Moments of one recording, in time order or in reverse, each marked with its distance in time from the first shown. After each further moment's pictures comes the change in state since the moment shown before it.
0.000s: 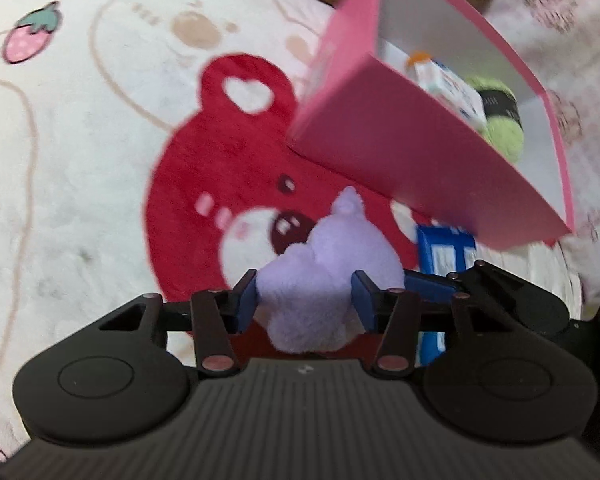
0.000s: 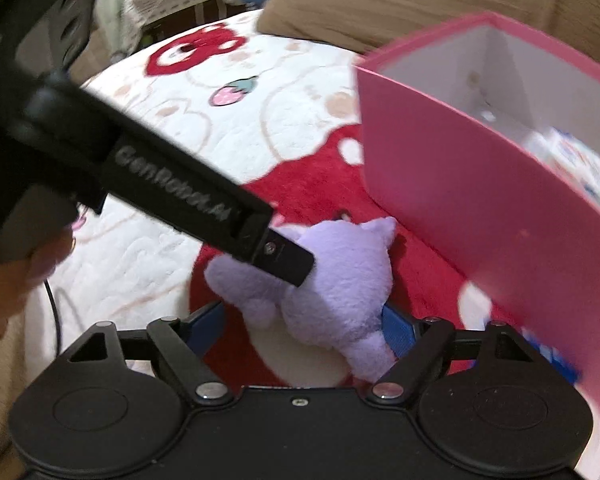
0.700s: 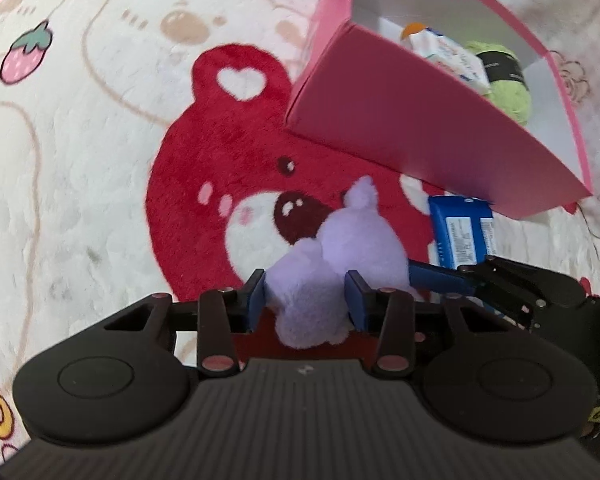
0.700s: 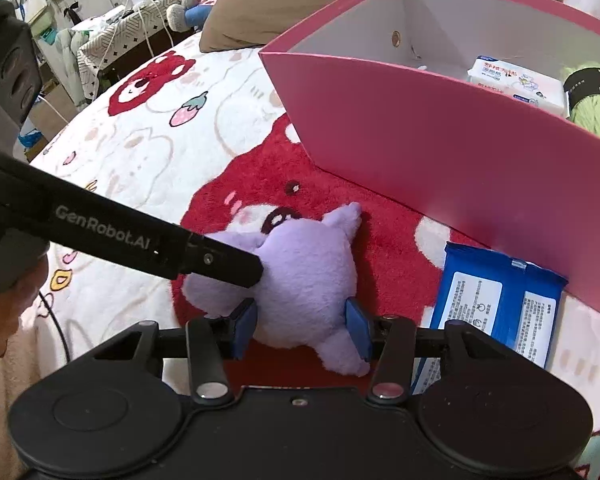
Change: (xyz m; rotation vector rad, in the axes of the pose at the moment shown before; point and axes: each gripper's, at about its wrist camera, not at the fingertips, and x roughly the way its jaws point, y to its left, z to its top) left arm 0.004 -0.016 -0.002 0.067 0.028 0.080; right arm -0.002 -0.032 -0.029 0.188 -0.033 -0.001
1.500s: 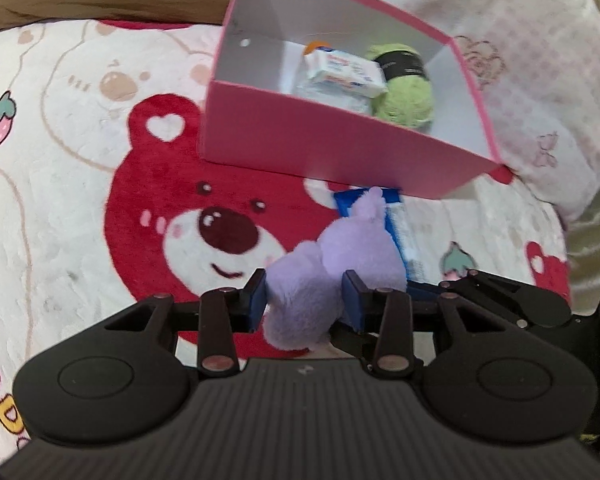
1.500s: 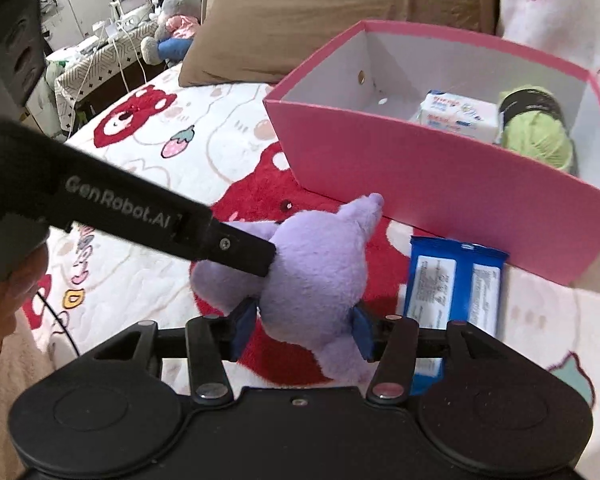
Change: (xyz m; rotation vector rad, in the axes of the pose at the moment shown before) left arm -0.059 -0.055 -0.013 0.176 -0.037 -0.106; right arm -0.059 0.029 -0.018 0.059 -0.095 -0.110
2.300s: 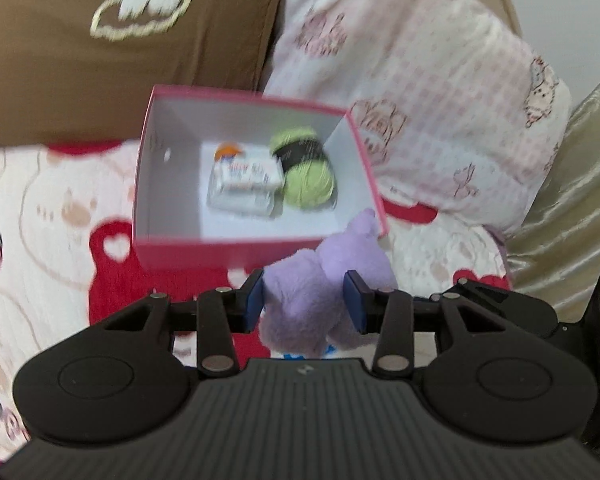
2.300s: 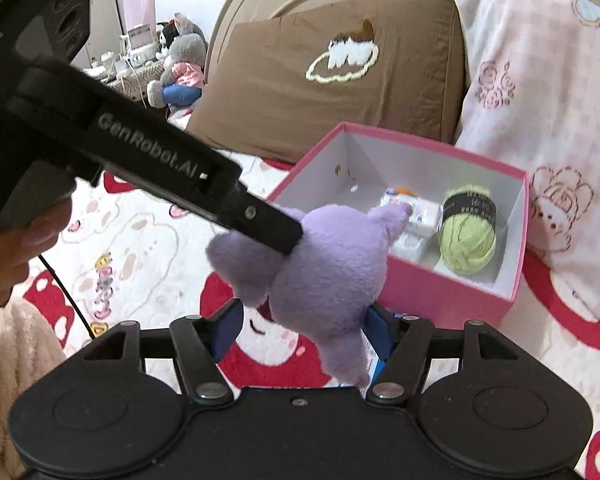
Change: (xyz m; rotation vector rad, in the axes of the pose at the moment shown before) left arm -0.085 -0.082 0.072 0.163 -0.101 -0.066; right arm -0.102 -0.001 0.045 -0.063 -0.121 -0.056
